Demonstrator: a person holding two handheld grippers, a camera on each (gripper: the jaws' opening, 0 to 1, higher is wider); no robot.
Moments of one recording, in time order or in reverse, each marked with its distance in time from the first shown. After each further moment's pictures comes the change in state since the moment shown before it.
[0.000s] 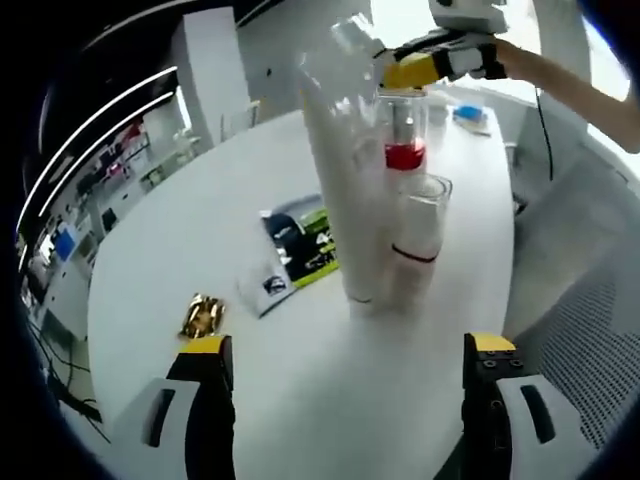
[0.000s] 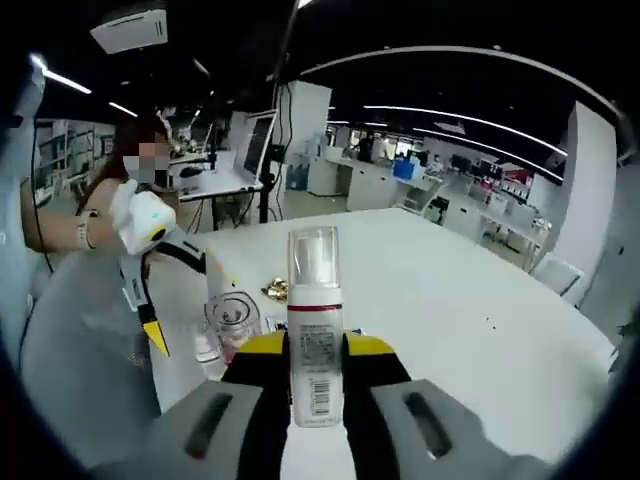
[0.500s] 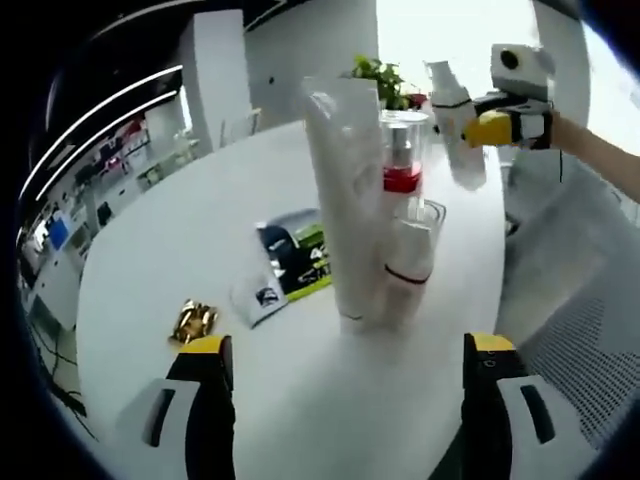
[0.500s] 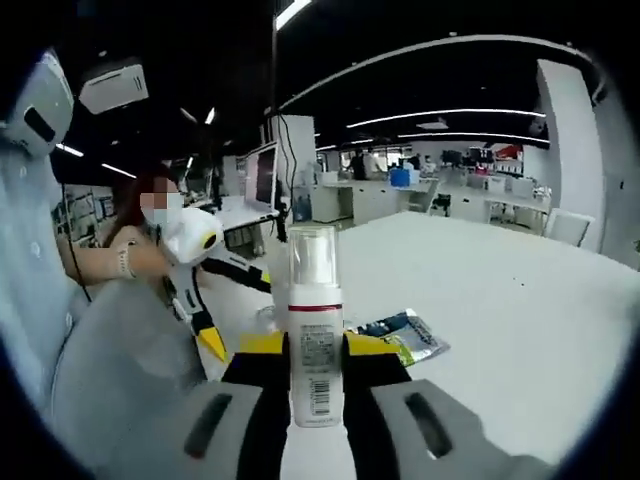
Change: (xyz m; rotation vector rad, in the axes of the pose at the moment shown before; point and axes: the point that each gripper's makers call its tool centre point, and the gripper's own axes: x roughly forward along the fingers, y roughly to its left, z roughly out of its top) left arm -0.003 -0.003 0.012 -0.067 -0.070 -0.033; right arm -0.028 0.082 -0.017 0.188 -0.172 0.153
